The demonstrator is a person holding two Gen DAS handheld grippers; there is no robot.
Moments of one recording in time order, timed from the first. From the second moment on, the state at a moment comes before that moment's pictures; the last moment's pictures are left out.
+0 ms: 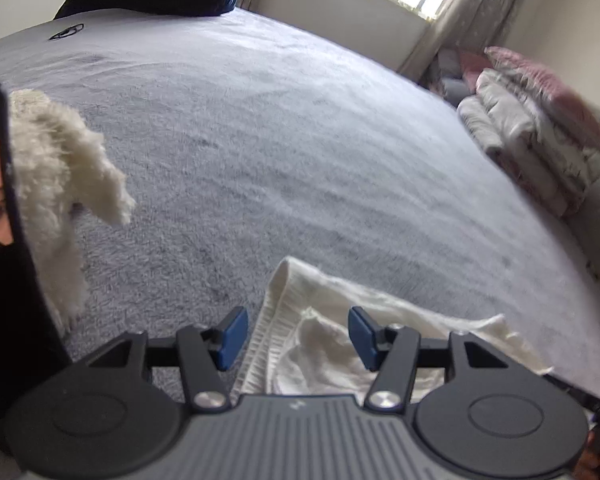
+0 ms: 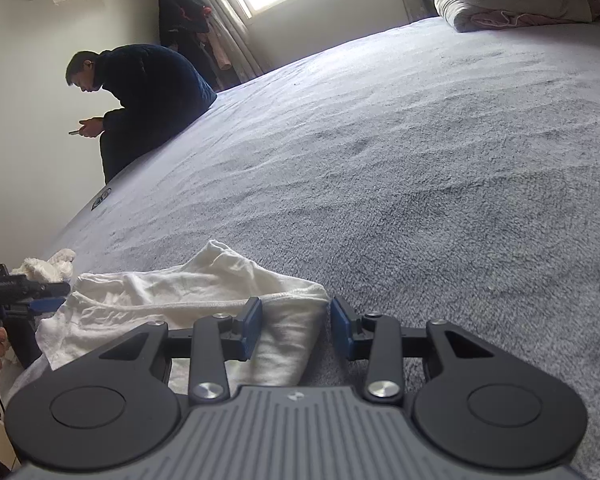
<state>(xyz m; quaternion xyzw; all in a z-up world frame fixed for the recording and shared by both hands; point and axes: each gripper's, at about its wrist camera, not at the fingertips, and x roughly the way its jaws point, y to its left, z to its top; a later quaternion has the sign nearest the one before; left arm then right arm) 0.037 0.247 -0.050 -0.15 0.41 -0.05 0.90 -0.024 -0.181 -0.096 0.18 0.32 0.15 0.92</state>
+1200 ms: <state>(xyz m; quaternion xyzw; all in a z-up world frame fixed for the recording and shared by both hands) -0.021 0.224 -0.066 -0.06 0.37 0.02 0.93 -0.086 -0.190 -0.082 0.26 0.48 0.21 0.81</state>
